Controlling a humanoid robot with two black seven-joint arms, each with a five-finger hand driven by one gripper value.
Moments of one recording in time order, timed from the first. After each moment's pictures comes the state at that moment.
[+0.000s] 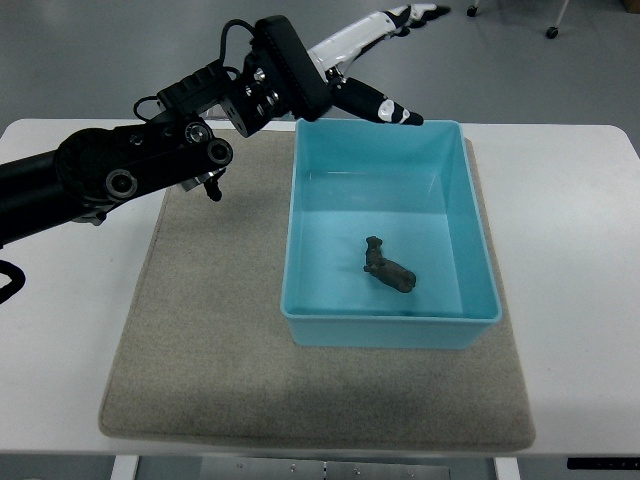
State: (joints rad) left arm -1.24 0.31 -0.20 -1.08 0.72 0.23 -0.35; right arm 0.02 0.00 -0.01 0.12 -0.05 0.15 0.08
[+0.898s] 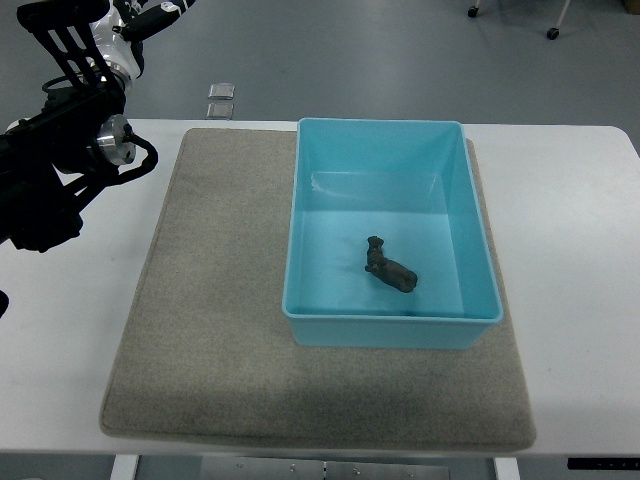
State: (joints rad) left arm -1.08 0.35 -0.44 -0.69 -0.01 0.33 -0.37; right arm 0.02 0.00 -0.01 0.12 -0.05 0.15 0.08
